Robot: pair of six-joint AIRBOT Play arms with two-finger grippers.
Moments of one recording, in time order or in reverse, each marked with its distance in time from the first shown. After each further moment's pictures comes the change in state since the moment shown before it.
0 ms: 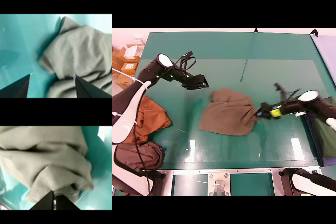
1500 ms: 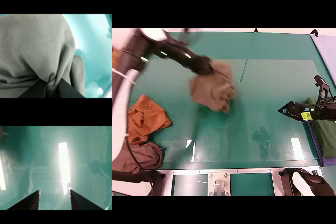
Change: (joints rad) left arm -0.196 0.159 0.211 0.086 -0.184 -0.050; right arm -0.120 0.436 -0.046 -0.277 0.074 0.208
